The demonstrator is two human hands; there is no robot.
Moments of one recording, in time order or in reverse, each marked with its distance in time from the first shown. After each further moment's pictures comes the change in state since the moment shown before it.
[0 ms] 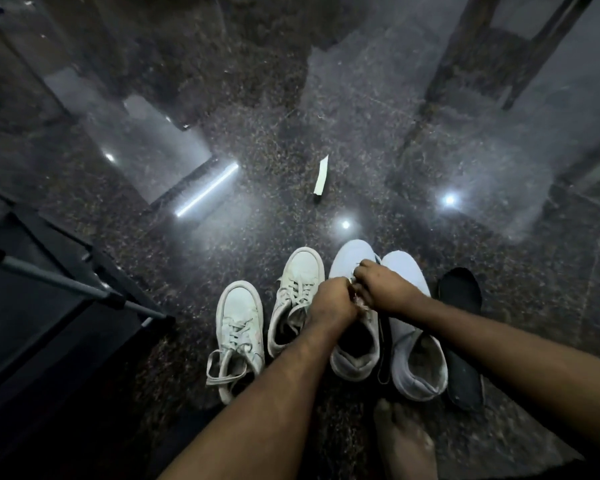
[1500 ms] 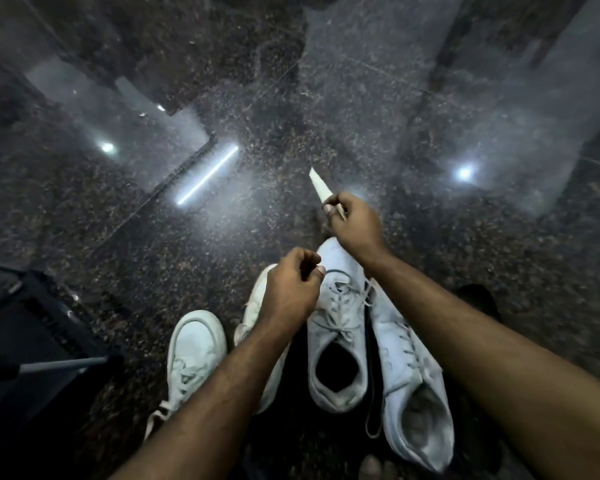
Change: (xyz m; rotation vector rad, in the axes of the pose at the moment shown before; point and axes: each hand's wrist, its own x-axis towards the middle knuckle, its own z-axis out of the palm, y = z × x) left_hand 0.084 -0.009 -0.012 -0.277 0.299 0.021; right_hand 0.135 0.048 -0.024 0.675 0.574 0.263
